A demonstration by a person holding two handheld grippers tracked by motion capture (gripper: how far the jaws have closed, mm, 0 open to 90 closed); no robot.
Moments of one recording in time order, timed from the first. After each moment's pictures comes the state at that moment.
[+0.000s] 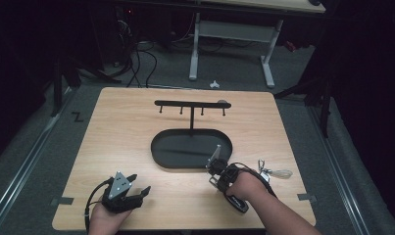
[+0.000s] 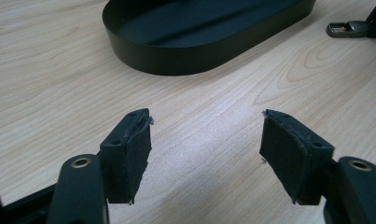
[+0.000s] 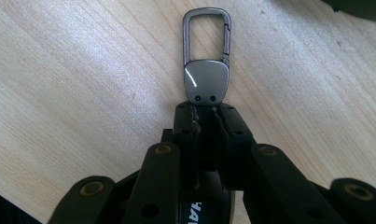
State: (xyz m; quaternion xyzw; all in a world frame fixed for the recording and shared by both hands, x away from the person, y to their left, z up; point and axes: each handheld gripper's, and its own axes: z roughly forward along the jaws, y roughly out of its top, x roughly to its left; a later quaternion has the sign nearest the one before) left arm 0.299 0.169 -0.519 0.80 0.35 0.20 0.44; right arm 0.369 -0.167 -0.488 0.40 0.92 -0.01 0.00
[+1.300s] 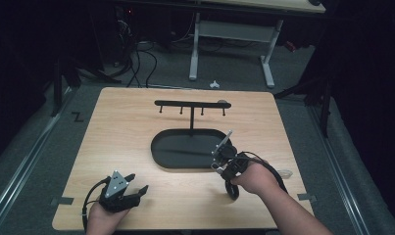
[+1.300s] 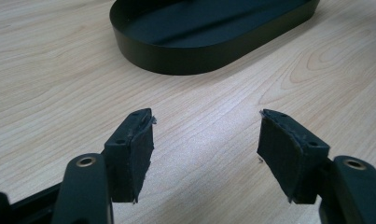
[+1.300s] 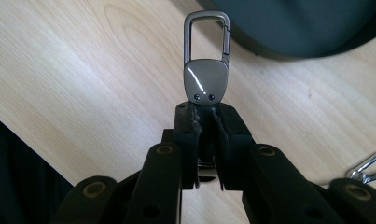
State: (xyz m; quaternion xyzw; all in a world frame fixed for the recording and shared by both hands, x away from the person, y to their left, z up) left arm 0.300 0.176 -0.517 0.80 0.36 0.19 0.44; right arm 0.367 -0.177 -0.417 0.39 0.92 0.06 0.04
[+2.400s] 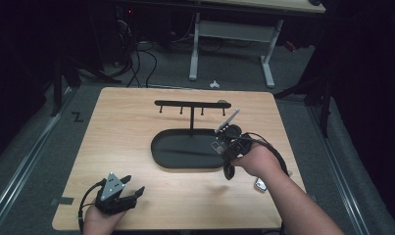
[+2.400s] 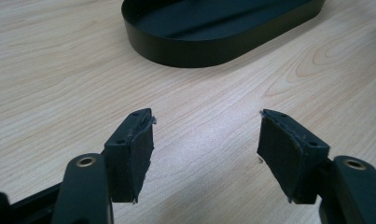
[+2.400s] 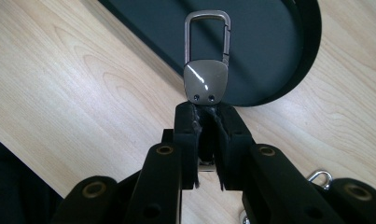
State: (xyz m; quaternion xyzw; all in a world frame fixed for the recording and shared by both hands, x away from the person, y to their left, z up) left arm 0.294 0.186 -0.518 0.80 0.37 0.20 0.44; right arm 0.390 -0.181 -0.368 0.43 0.89 0.11 0.07
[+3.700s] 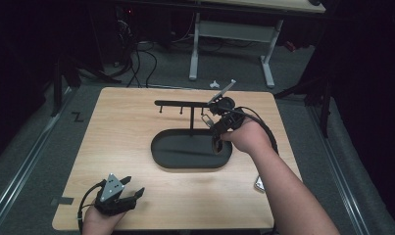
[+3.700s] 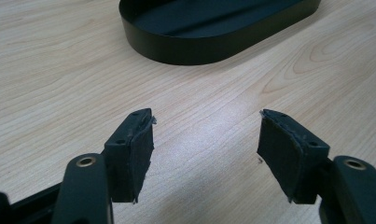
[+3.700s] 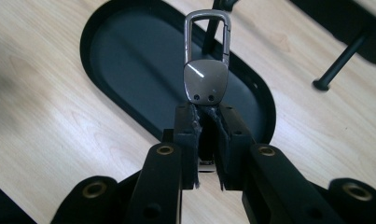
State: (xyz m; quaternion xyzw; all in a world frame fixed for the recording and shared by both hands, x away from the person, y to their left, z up) left arm 0.292 0.186 -0.518 0.80 0.36 0.20 0.44; right arm 0.430 -0.156 -0.314 0.43 0.88 0.17 0.11
